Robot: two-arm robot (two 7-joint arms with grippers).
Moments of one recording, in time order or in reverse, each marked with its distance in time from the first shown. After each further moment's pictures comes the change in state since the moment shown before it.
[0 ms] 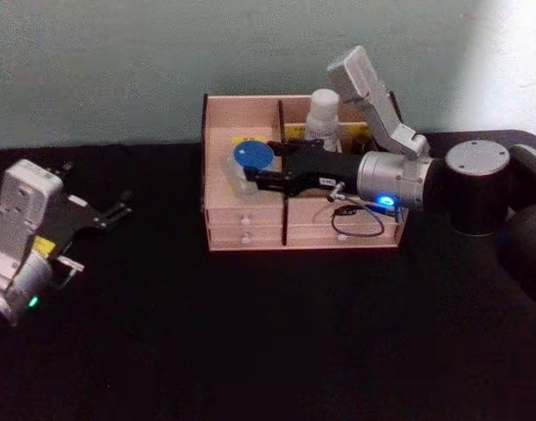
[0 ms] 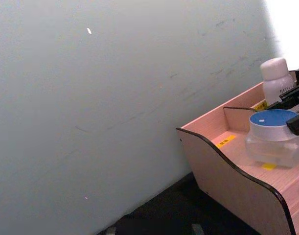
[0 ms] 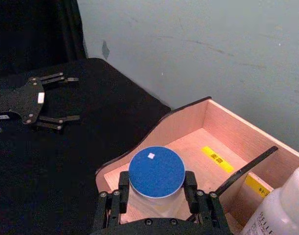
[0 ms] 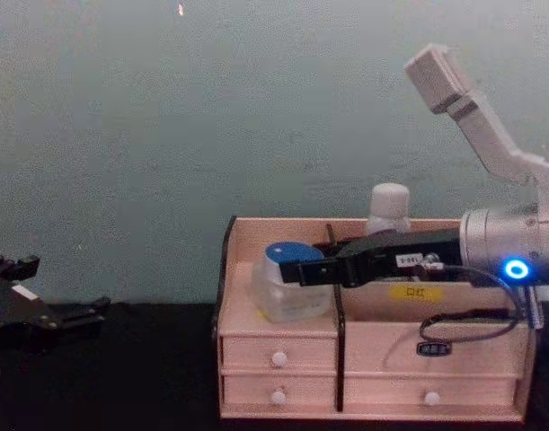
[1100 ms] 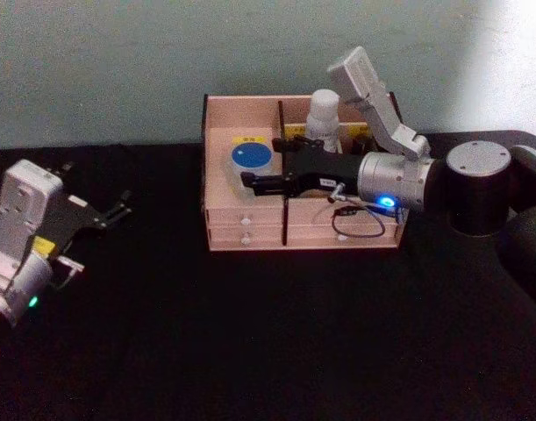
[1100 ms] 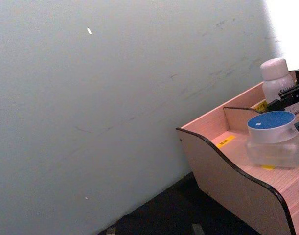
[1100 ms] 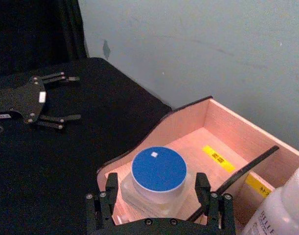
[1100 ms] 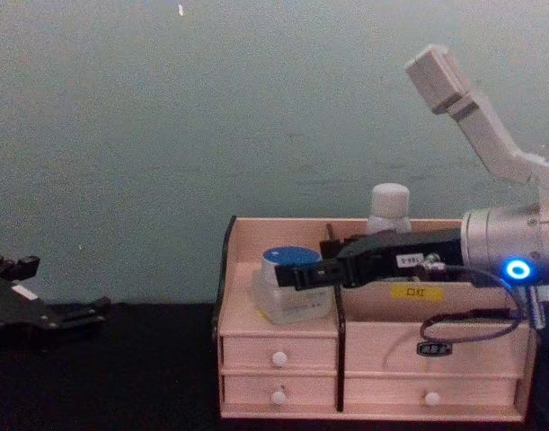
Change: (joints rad) left arm 0.000 0.000 0.000 0.000 0.000 0.000 0.000; right arm -0.004 0.004 0.000 -0.009 0.001 0.002 0.001
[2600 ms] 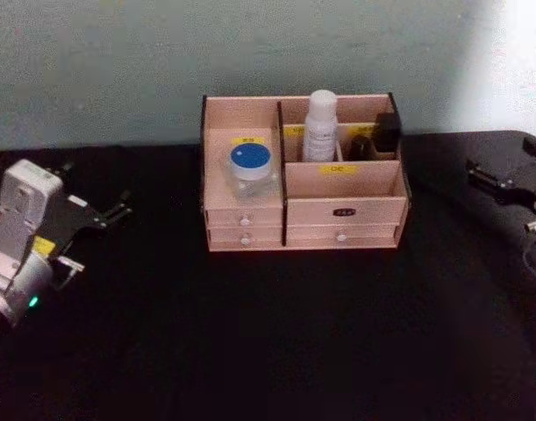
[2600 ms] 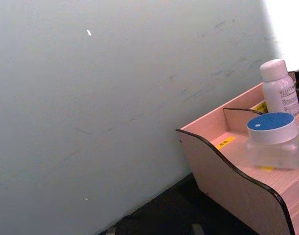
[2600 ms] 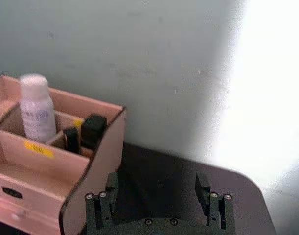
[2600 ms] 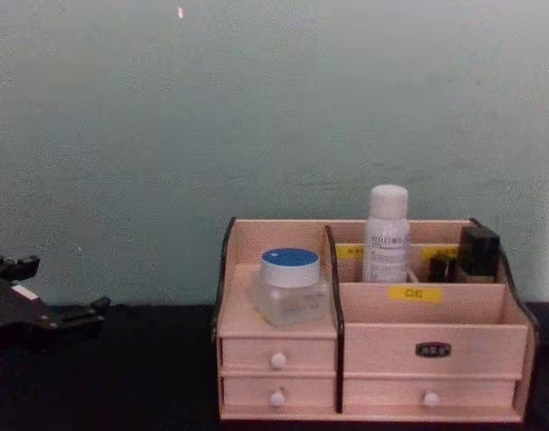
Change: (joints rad) left arm 0.000 0.000 0.000 0.000 0.000 0.000 0.000; right arm -0.619 0.319 0.451 -0.581 0.029 -0.043 -0.574
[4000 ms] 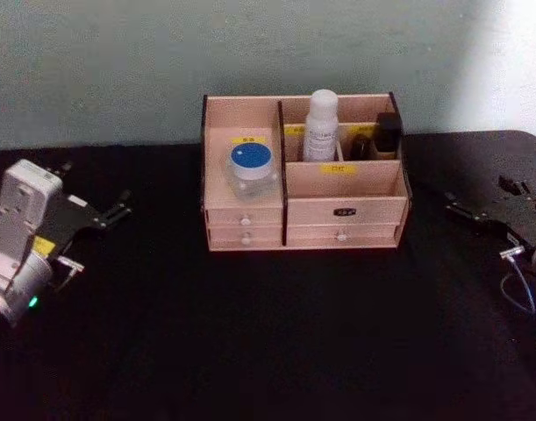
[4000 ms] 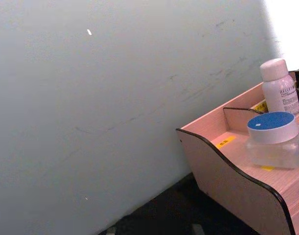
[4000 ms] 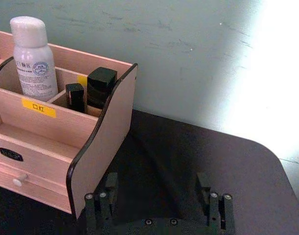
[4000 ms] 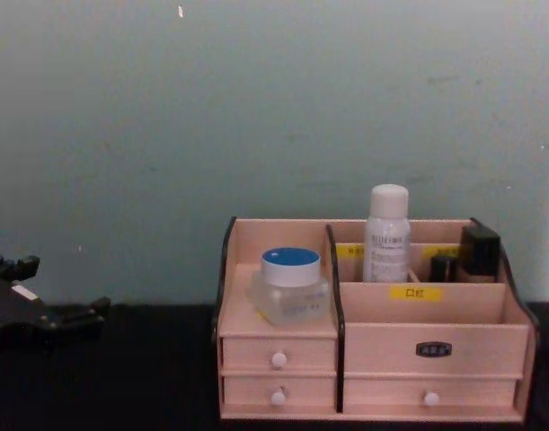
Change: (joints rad) left arm 0.000 0.000 0.000 0.000 0.000 0.000 0.000; right arm 0.014 -0.069 -0.047 0.081 -0.079 0.050 -0.011
